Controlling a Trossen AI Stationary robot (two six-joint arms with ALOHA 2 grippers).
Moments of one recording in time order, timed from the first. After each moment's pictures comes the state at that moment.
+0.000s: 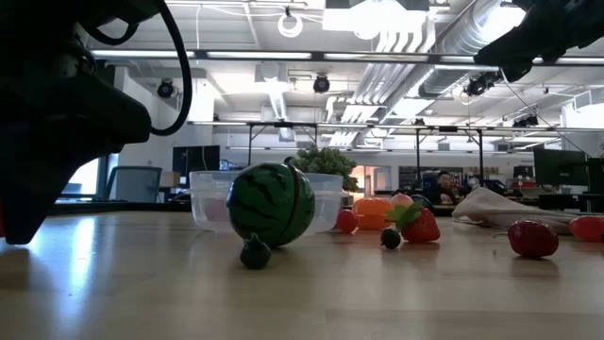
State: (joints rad) left arm -0.37 1.70 0.90 -0.68 0.10 -1.81; right arm -0.05 0.32 0.47 -0.44 0.06 0.05
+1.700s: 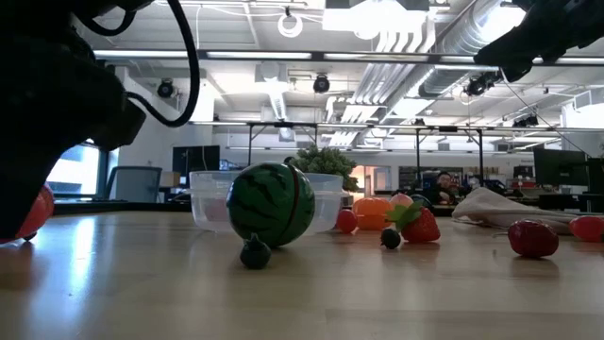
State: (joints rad) left arm -0.37 1.70 0.90 -0.63 0.09 -1.50; right arm -0.05 0.32 0.47 -0.44 0.06 0.05
